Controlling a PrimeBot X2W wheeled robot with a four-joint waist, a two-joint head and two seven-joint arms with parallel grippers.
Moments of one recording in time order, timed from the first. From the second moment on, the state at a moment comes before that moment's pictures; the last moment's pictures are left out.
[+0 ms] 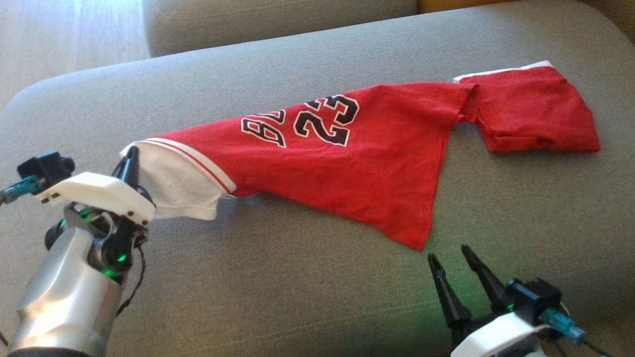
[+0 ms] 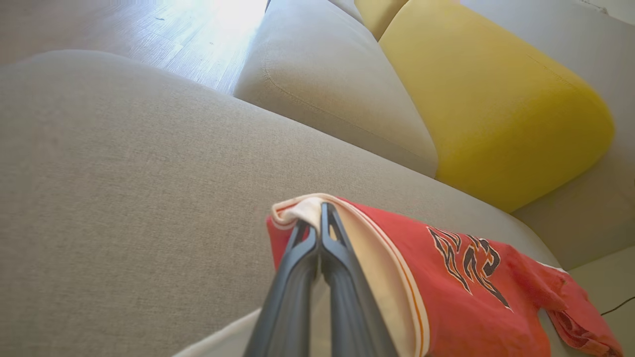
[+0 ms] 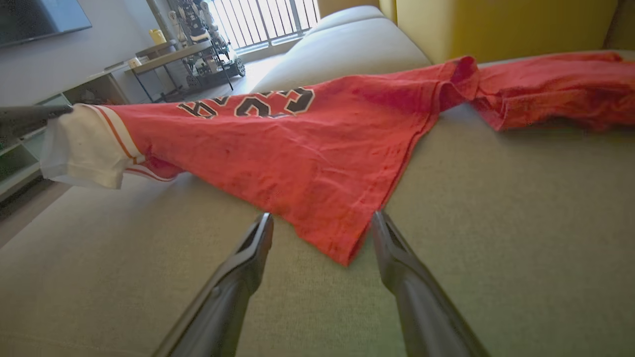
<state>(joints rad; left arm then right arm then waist) -0.53 0.30 -0.39 0.70 -0.98 -0.01 -0.08 0.07 -0.04 0.10 0.22 0.21 0.13 -0.25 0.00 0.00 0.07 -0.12</state>
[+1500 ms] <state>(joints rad) -0.04 0.29 -0.26 0.31 -0.32 -0.04 -0.25 -0.22 -0.05 0.18 0.67 0.34 0.13 -0.25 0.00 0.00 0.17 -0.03</state>
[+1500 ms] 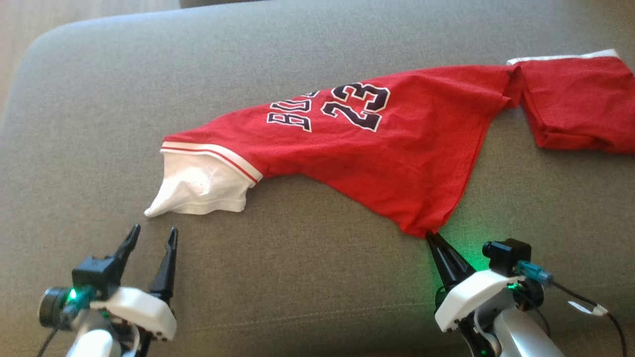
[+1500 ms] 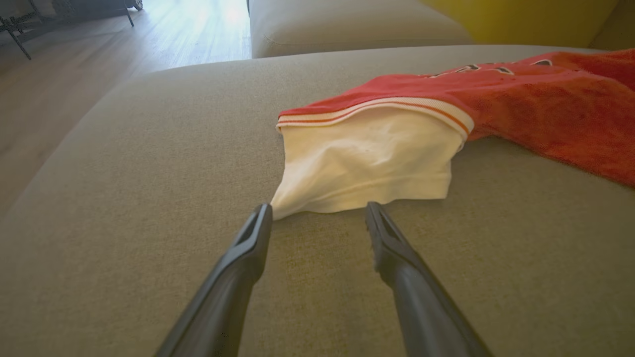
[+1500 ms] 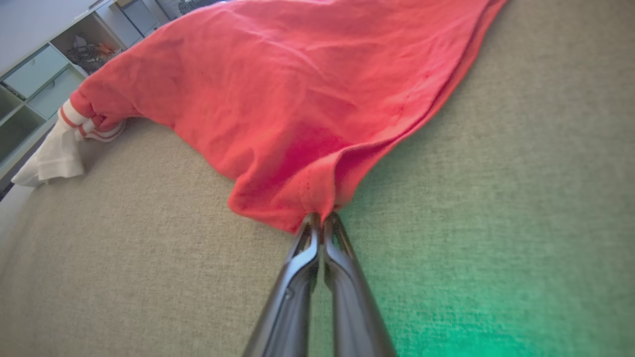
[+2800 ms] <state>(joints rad) -0.14 0.25 -0.23 0.25 -0.91 -0.12 -0.11 -0.23 -0.05 0.10 0.49 0.37 0.13 -0.25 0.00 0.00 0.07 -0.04</state>
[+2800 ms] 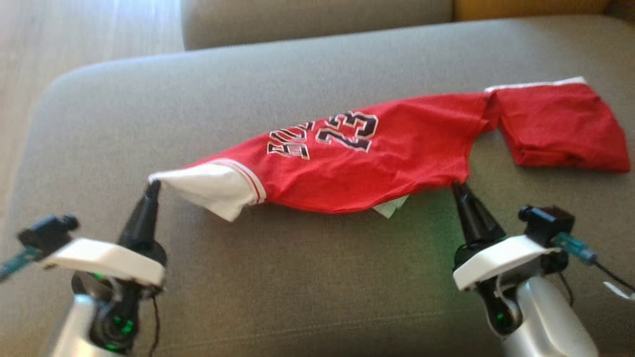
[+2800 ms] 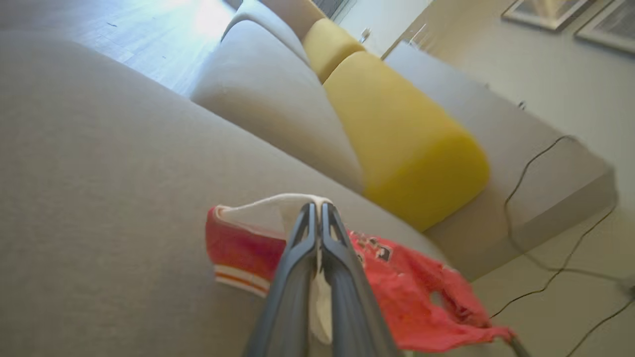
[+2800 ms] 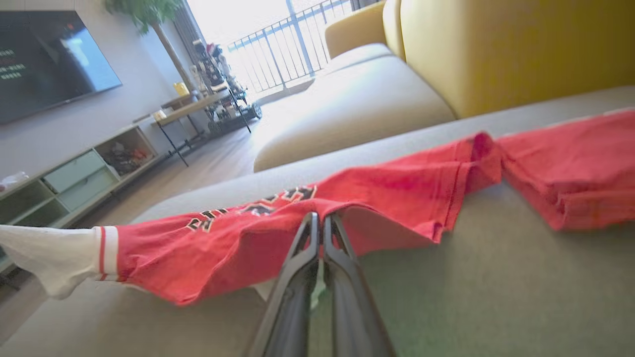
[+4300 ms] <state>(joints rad) -1.56 0.23 -0.16 0.63 -1.18 -0.12 -0.18 -1.60 -0.17 0.03 0.97 0.06 0.13 -0.24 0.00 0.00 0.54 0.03</state>
